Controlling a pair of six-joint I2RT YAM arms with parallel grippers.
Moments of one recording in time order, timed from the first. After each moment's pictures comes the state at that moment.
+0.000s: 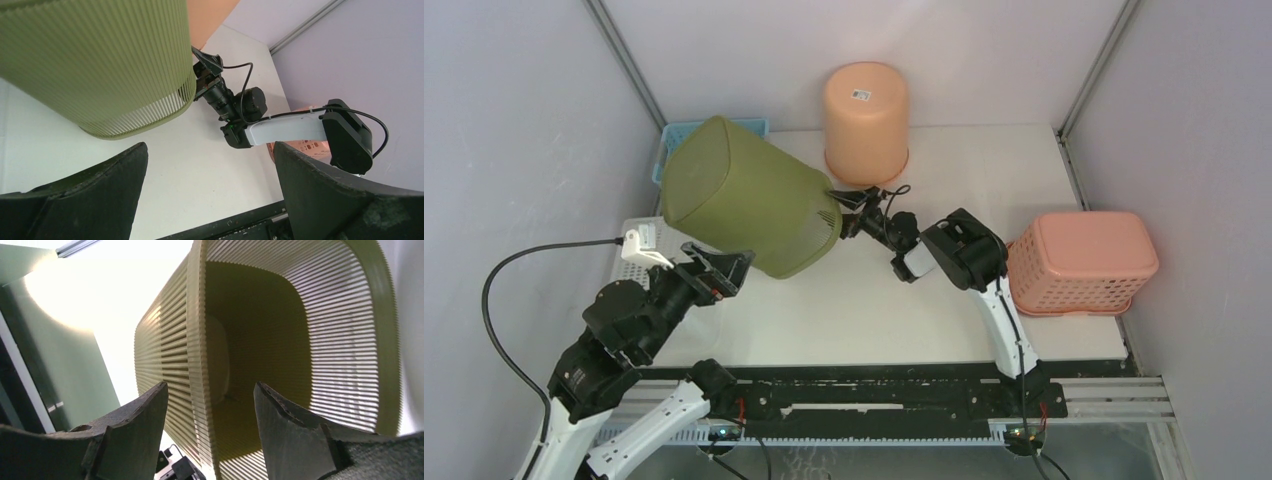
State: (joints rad) left arm -0.68 0.42 1.04 -0.79 -0.31 -0.72; right arm 0.61 2.39 1.16 1.46 -0.34 2.06
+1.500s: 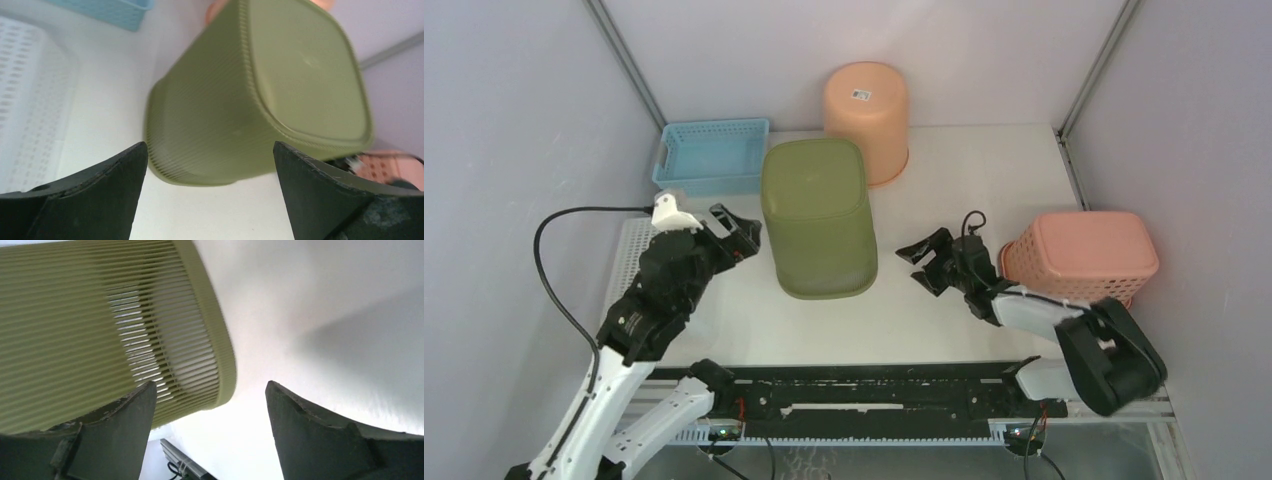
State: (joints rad) left arm -0.56 0.64 1.00 -0.67 -0.39 -0.66; right arm 0.46 1.39 0.42 0.38 -0.14 1.31
